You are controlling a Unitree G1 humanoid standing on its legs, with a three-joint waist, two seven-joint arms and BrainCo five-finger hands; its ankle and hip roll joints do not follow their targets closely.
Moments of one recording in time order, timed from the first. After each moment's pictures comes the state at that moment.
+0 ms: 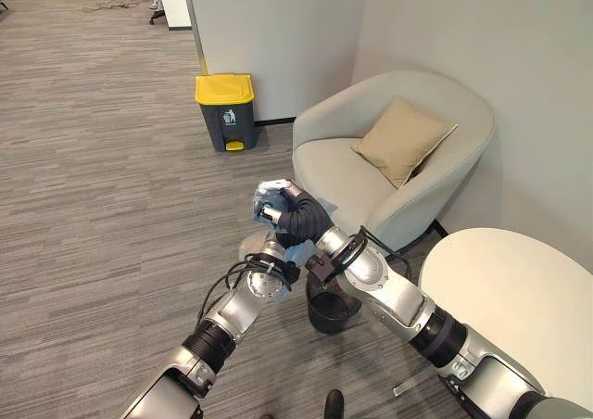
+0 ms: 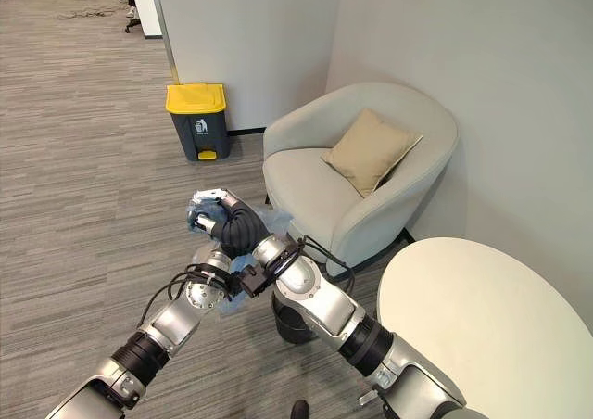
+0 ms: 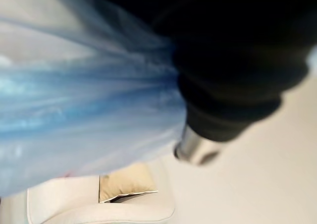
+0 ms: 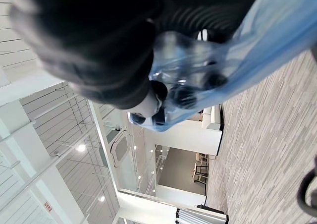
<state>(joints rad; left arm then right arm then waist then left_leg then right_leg) -0.38 0.31 -0.52 0.33 0.08 -0.07 0.31 -0.54 -0.21 0.73 -0.01 0.41 -0.10 -0.07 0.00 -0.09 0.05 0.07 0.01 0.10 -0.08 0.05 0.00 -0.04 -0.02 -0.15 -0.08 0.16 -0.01</state>
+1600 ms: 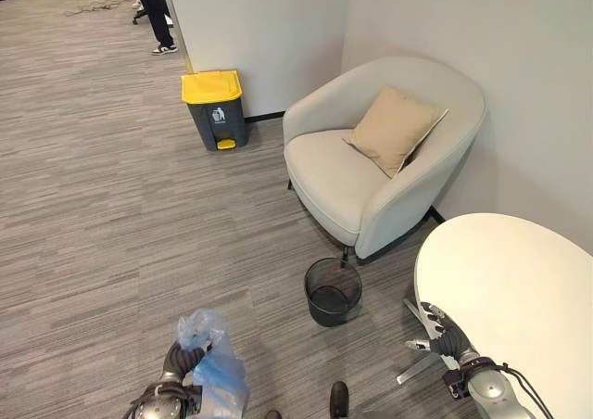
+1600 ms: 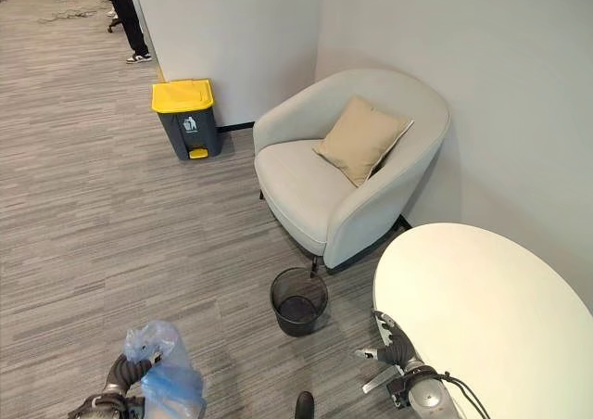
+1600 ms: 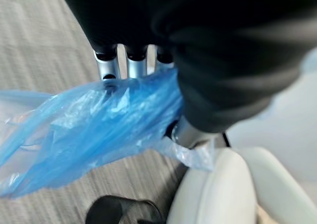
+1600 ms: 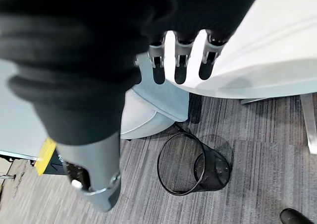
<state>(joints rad) 0.30 0.34 0.01 0.48 -0.14 -0.07 0.08 0.18 -0.40 0.14 0.39 -0.09 -0.05 -0.01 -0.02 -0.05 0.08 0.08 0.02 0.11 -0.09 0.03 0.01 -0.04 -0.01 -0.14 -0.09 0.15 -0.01</state>
